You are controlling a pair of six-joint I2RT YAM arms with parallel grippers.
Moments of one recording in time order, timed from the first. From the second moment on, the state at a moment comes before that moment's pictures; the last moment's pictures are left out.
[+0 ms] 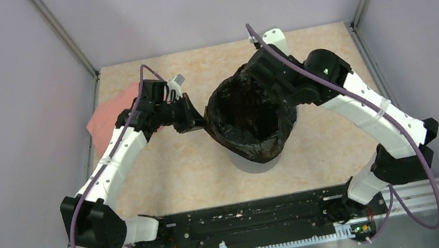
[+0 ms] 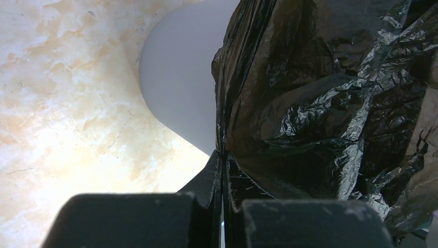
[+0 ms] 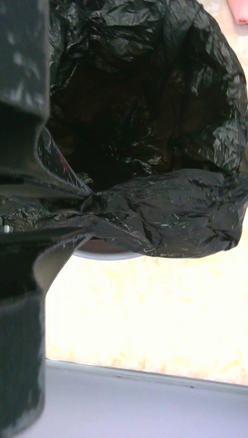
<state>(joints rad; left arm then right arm) -0.36 1.34 1.19 -0.66 0.58 -0.55 0.98 1.54 2.06 -1.45 0.70 0.49</state>
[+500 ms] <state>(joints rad) -0.36 1.34 1.19 -0.64 0.58 -0.56 0.73 1.25 1.65 -1.32 0.57 0.48</state>
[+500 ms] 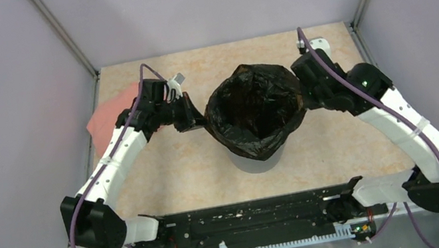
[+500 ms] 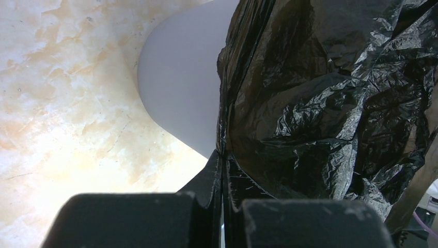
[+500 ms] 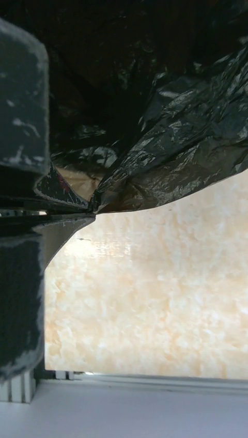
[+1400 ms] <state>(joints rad) -0.36 1.38 1.15 -0.60 0.52 -0.58 0.61 0.99 1.11 -1.03 0.36 0.56</state>
